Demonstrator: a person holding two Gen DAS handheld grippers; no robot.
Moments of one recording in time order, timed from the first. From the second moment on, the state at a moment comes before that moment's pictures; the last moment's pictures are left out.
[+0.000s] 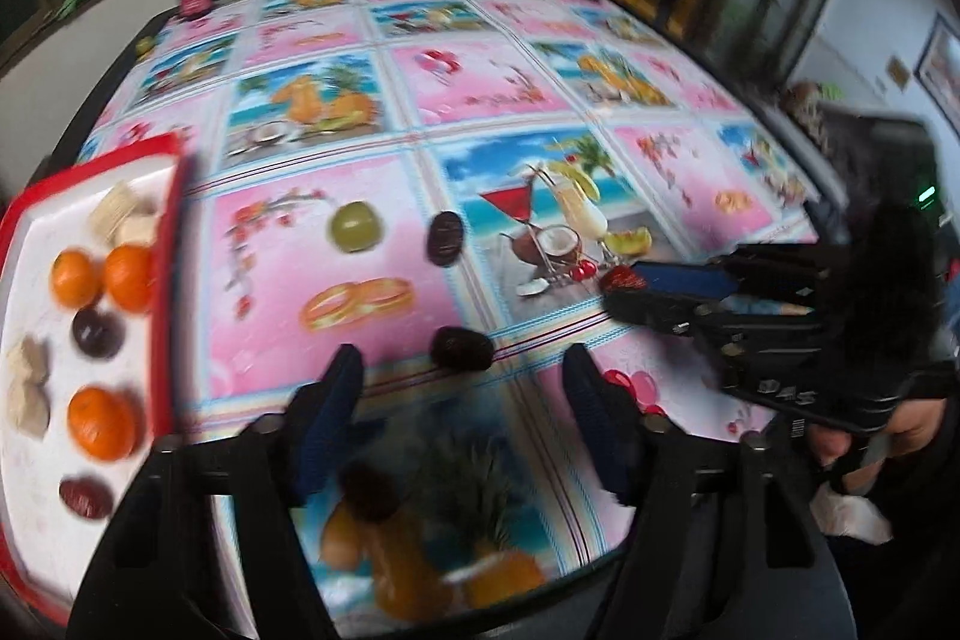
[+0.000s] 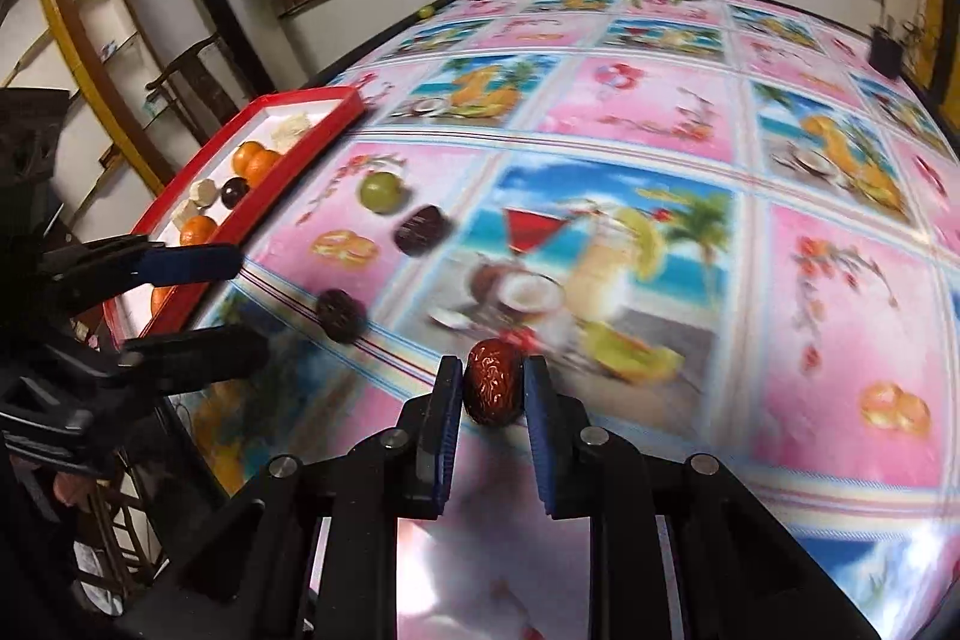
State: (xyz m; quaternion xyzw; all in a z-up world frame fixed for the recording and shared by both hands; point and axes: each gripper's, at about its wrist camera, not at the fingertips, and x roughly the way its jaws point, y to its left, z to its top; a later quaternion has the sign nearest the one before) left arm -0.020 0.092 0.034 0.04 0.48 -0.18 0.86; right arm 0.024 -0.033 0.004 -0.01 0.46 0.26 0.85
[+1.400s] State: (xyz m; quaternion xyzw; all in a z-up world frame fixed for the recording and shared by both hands) left arm -0.022 0.108 0.041 0.01 0.47 -0.17 0.87; right arm 0.003 -0.030 0.033 0.00 0.43 0.27 0.86
